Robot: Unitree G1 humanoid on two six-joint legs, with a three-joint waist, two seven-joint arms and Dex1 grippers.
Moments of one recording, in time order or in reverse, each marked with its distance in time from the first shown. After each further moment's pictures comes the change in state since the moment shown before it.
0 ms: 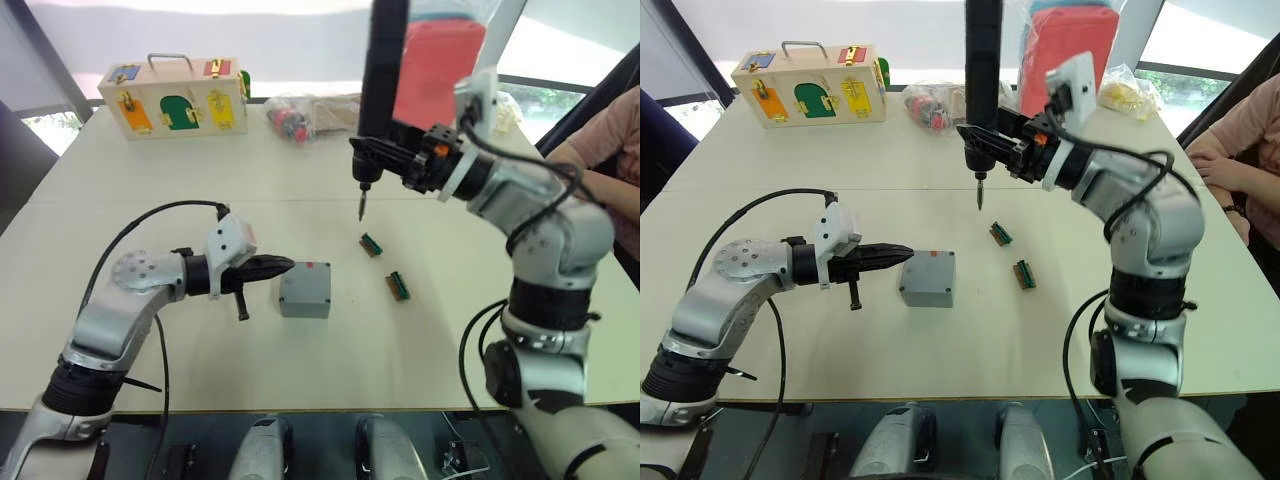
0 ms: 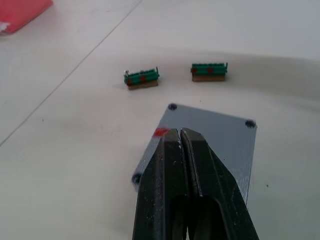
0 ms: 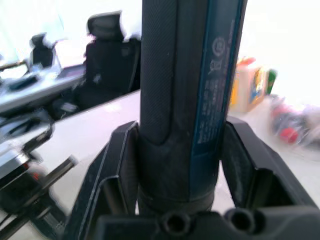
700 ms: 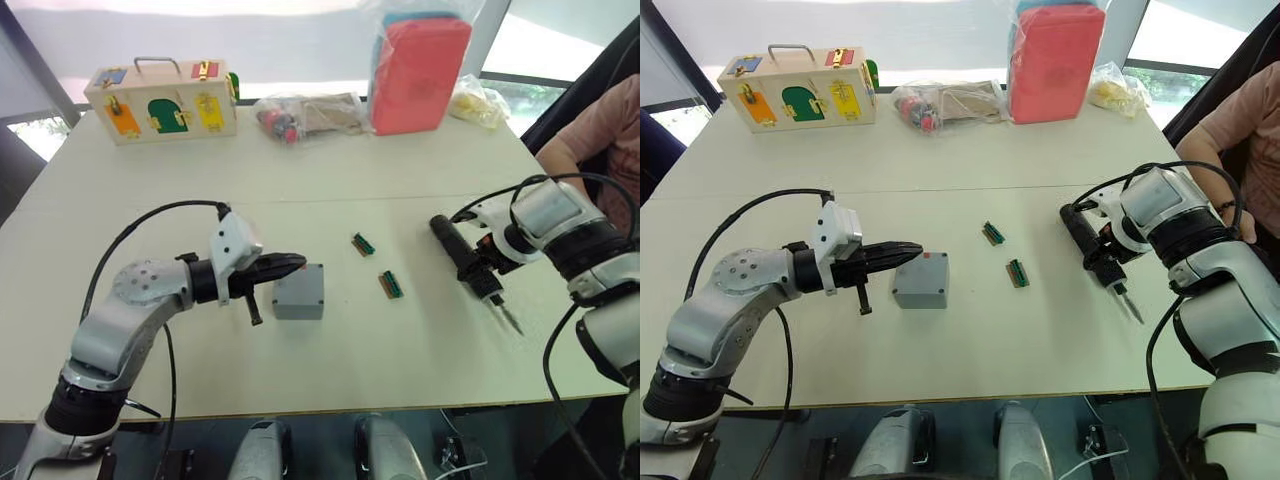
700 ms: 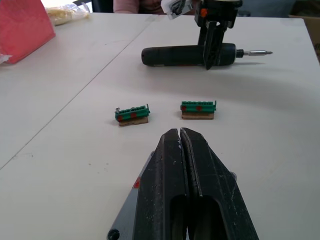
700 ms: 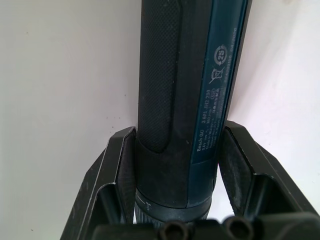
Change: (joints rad) left arm 0.067 -0.063 0.038 -0.194 -0.070 0.074 0.128; right arm -0.401 -0.527 0.902 0.881 -0.397 0.564 0.338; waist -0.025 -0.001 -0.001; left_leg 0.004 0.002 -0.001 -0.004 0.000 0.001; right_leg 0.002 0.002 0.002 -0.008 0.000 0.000
